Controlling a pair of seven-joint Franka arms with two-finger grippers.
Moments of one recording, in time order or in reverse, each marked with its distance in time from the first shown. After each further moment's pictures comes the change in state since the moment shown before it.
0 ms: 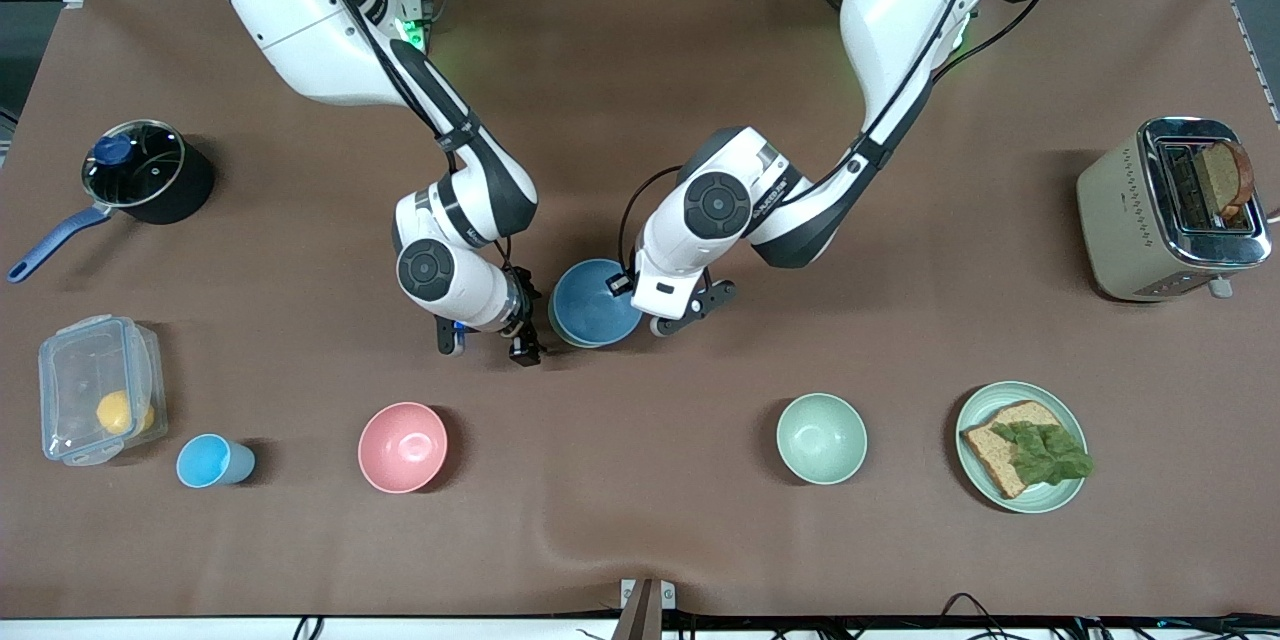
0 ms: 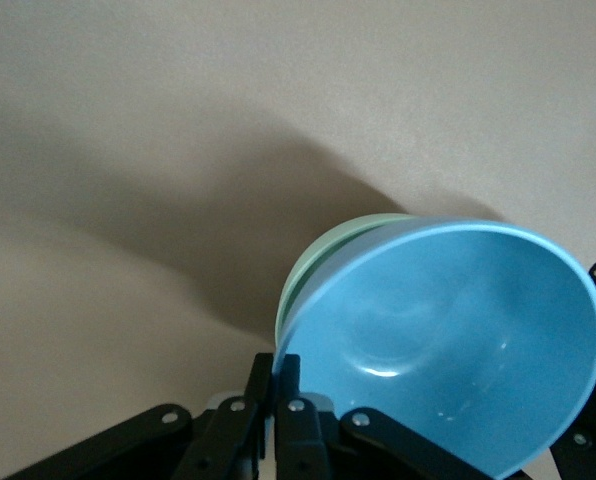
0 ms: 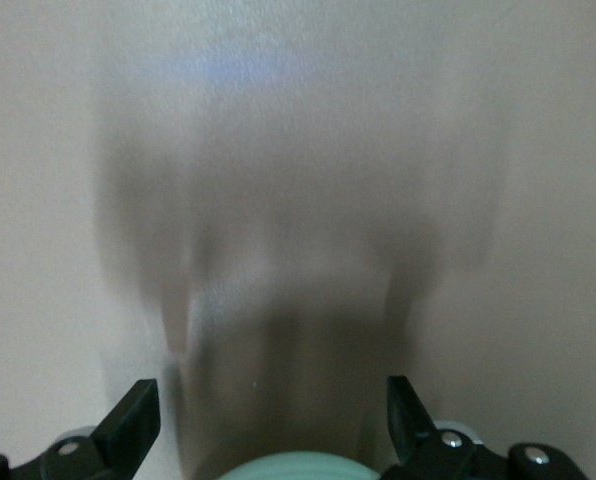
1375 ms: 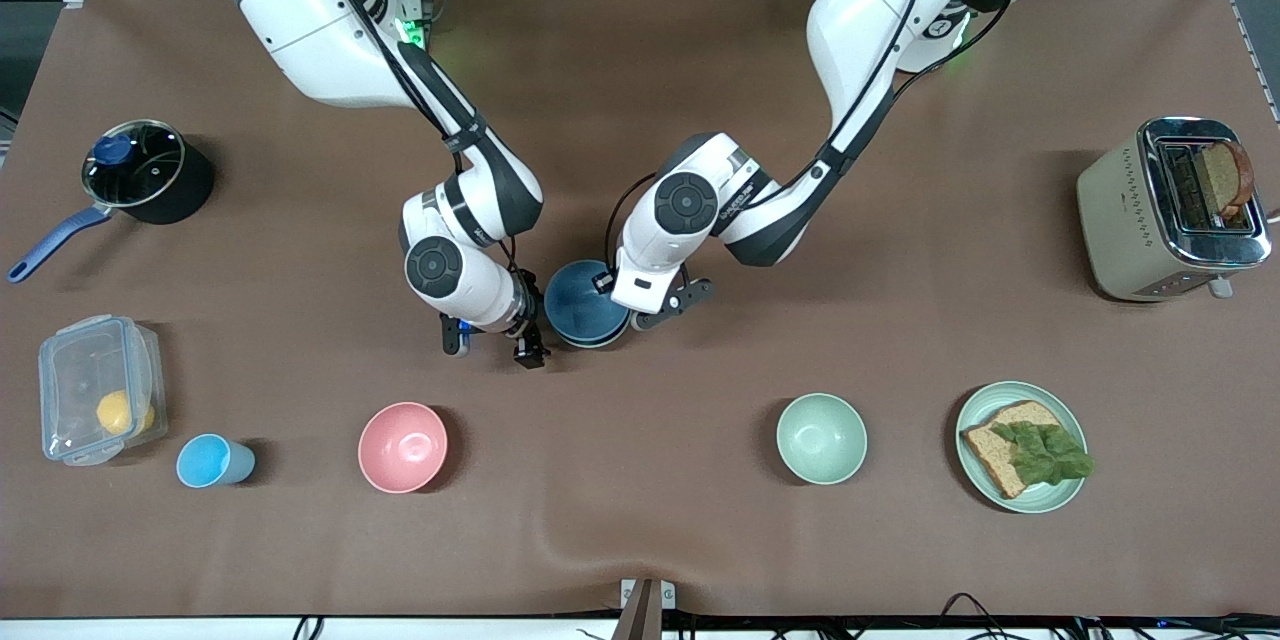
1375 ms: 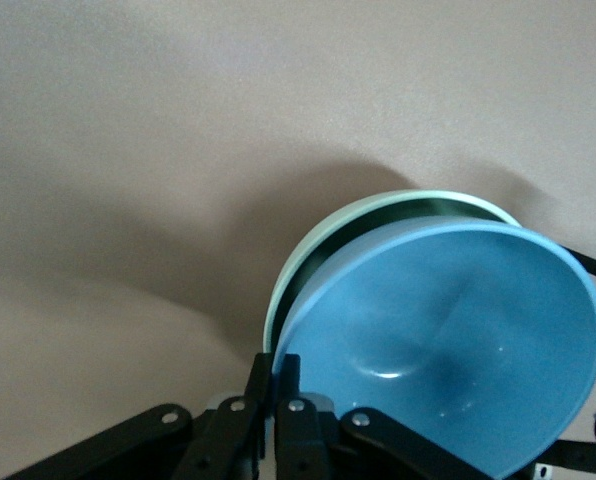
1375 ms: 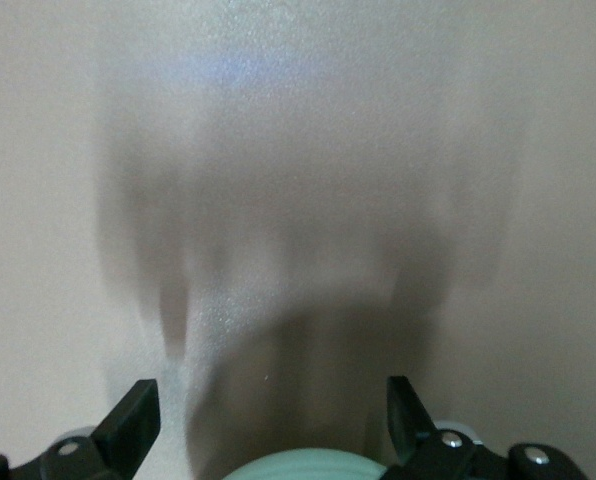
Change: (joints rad) left arm -0.098 0.055 0.072 0.004 0.000 0.068 -0.008; right arm 0.018 0.013 -0.001 0.008 -0.012 0.035 0.024
